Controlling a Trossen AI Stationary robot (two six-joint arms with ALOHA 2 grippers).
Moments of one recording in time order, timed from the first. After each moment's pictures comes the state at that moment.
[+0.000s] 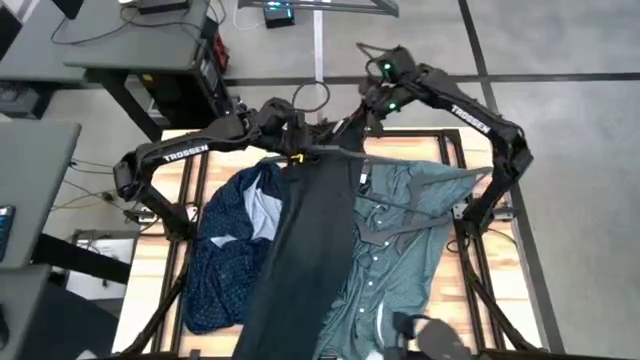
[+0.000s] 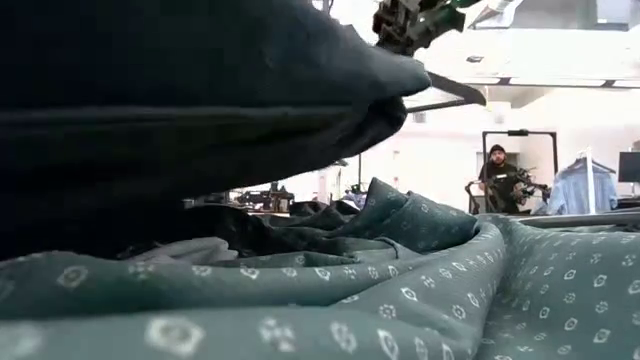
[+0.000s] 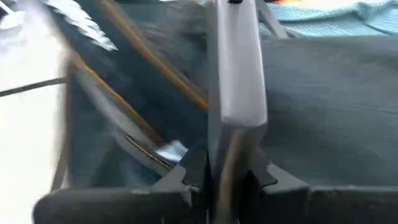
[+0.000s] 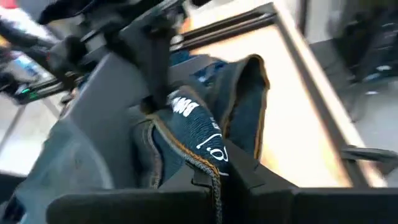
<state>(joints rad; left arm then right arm) 0.35 1.56 1.52 -0.65 0.22 0.51 -0.79 1.66 1.78 -0.82 -0.65 -0.20</state>
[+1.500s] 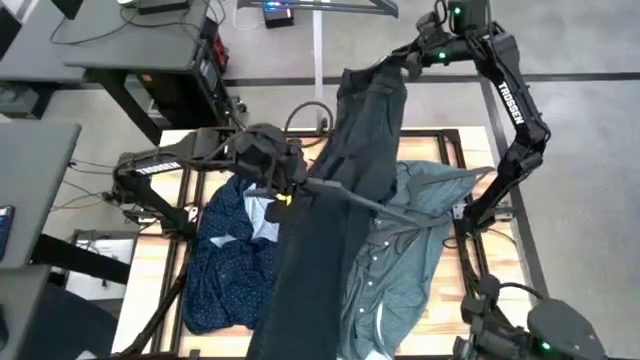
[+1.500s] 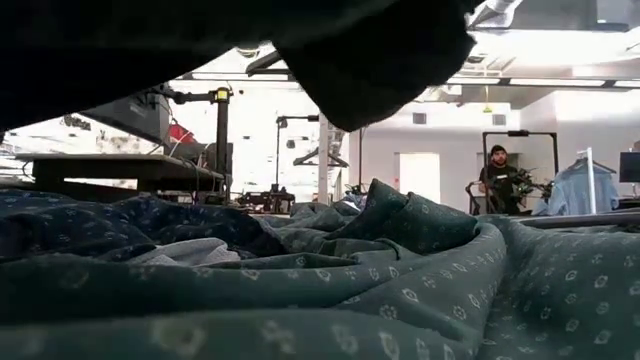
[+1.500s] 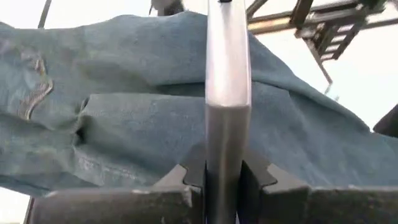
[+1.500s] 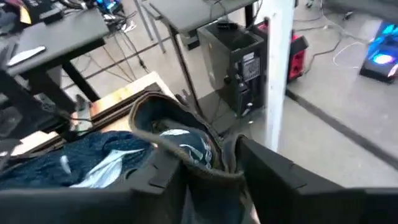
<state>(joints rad) 0.07 1.55 1.93 -1.02 0.07 0.19 -1.07 1.65 2.14 -0.98 -0.56 -0.12</state>
